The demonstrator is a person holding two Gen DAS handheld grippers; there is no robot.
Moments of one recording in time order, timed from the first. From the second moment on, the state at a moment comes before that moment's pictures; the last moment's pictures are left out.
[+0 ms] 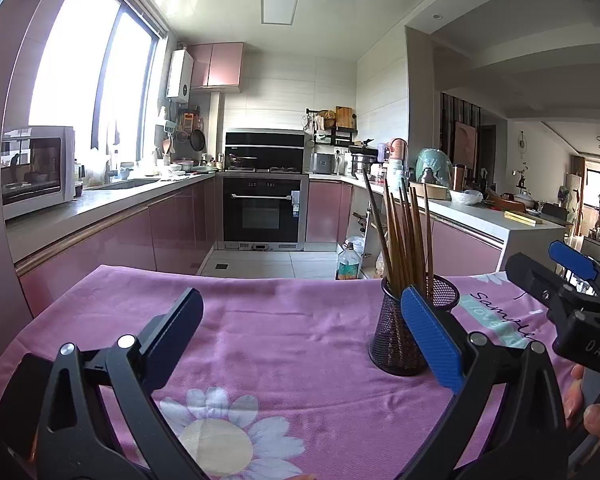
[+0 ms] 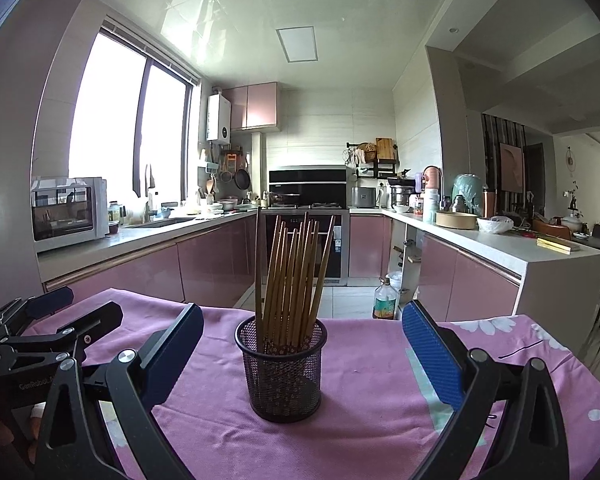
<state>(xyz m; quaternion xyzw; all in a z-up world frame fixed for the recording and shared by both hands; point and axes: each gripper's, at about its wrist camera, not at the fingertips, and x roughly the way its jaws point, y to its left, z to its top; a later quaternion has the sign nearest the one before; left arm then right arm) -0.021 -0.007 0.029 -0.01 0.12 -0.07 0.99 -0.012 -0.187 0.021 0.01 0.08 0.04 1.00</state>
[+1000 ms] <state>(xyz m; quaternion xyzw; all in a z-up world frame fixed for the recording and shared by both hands) -0.024 -0.010 0.028 -0.01 0.11 -0.07 0.99 -0.012 -0.194 0.024 0.02 0.08 0.04 1.00</state>
